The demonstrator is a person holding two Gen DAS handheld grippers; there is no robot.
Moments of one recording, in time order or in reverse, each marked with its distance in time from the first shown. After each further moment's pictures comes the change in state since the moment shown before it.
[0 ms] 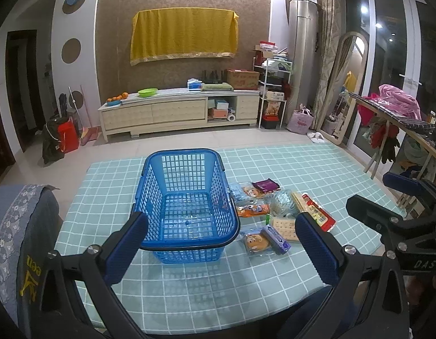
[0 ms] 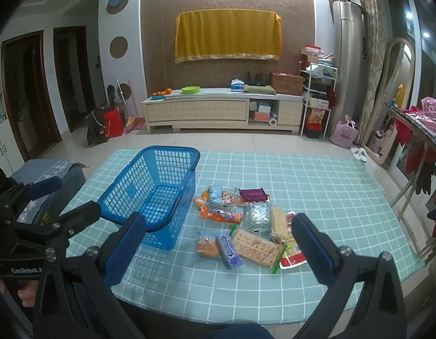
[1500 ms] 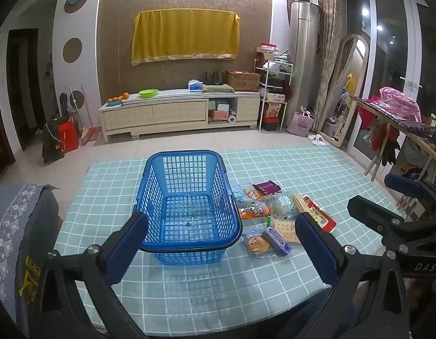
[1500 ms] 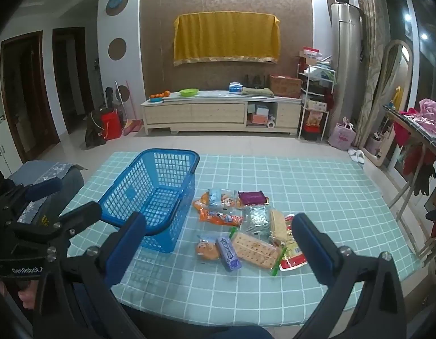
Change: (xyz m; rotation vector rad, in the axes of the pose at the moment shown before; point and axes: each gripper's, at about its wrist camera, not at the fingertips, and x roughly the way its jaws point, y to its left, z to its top) left arm 0.001 0.007 0.004 -0.011 -0.006 0.003; right arm -0.006 -0.002 0.007 0.019 -0.033 0.002
